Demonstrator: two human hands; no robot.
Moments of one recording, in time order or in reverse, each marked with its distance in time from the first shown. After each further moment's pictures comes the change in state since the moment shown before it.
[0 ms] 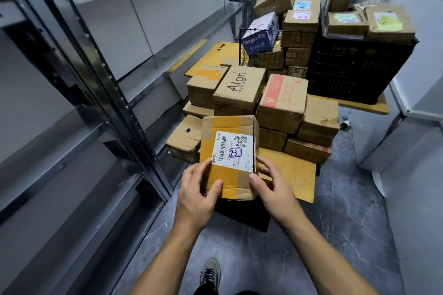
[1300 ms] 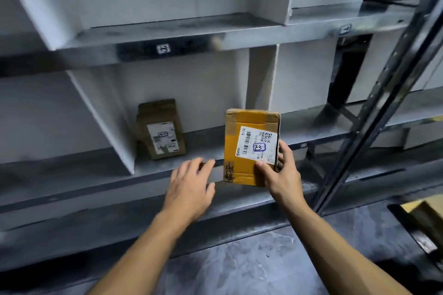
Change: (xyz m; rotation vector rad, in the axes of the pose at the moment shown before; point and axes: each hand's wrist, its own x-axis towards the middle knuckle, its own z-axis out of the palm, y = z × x) left_hand -0.226 -0.148 -0.437 0.999 0.363 -0.604; right_hand -0.077 -0.123 0.497 0.010 -0.661 -0.318
